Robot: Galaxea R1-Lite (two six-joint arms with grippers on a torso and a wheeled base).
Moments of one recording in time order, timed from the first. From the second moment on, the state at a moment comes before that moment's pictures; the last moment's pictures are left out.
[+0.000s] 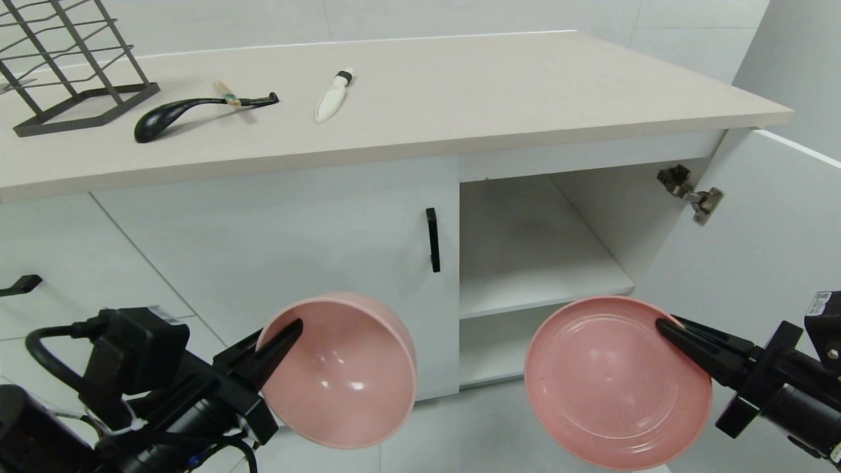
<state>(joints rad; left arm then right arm) -0.53 1.52 0.00 -1.57 0.09 0.09 0.35 1.51 0.00 -1.57 0.27 -0.19</state>
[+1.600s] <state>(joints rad) -0.54 1.45 0.00 -1.57 0.09 0.08 0.35 1.66 -0.02 -1.57 0.27 -0.18</state>
